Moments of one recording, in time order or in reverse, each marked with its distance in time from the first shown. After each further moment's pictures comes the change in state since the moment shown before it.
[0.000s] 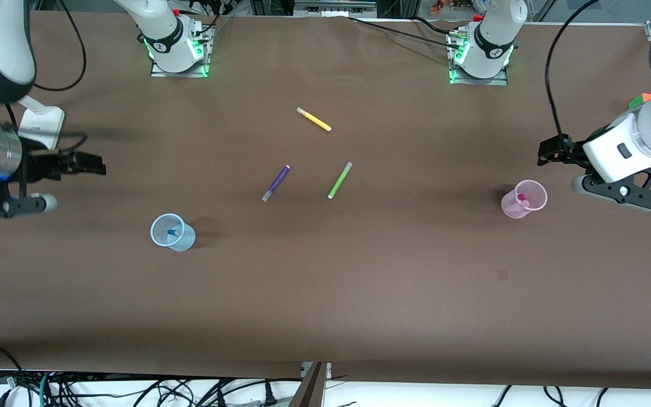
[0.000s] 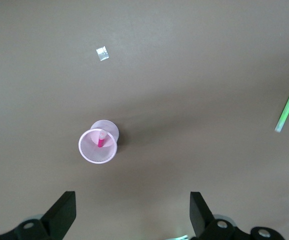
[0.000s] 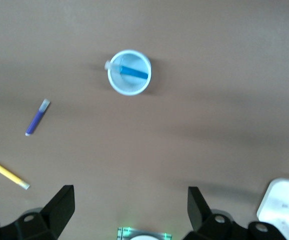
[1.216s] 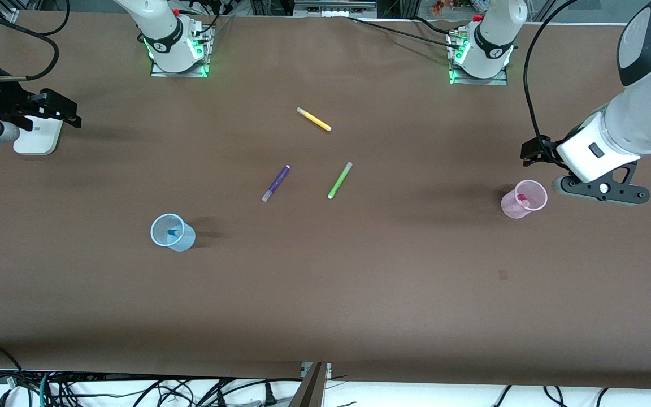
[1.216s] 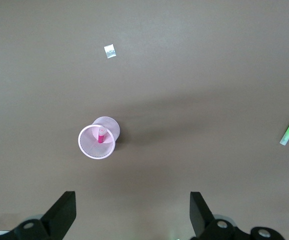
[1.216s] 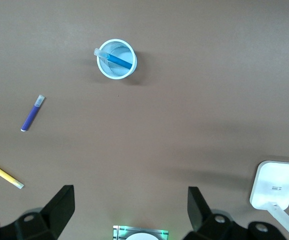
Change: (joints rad) left arm -0.056 0.000 0.003 0.002 0.050 -0.003 -0.101; right arm -0.020 -0.299 -0.020 -0.299 -0.024 0.112 0.003
